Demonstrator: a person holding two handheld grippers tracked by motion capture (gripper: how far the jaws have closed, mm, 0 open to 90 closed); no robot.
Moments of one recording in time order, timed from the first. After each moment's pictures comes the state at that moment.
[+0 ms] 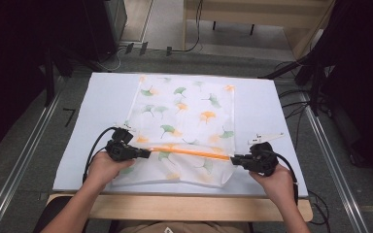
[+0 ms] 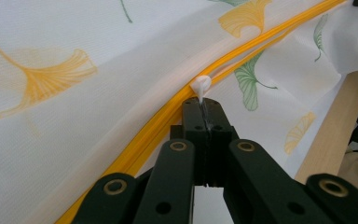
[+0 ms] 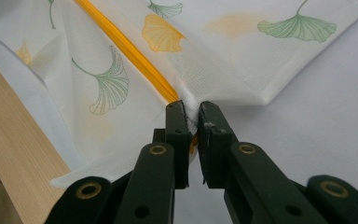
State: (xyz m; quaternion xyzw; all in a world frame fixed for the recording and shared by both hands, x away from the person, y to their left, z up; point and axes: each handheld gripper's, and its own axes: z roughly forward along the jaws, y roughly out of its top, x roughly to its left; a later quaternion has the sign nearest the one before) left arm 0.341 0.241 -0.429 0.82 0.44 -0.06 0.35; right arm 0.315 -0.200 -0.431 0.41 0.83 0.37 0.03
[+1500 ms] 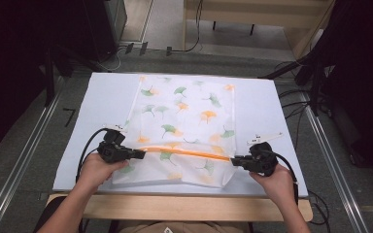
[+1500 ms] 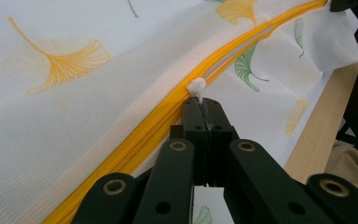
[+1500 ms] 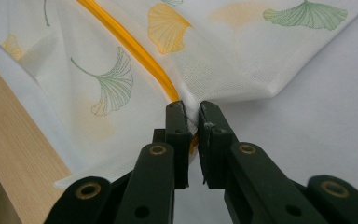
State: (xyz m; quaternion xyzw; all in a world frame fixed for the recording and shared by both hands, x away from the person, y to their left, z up) left arm 0.334 0.255 -0.427 0.82 0.44 -0.07 0.37; right arm 0.316 -0.200 -0.435 0.42 0.84 0.36 0.02
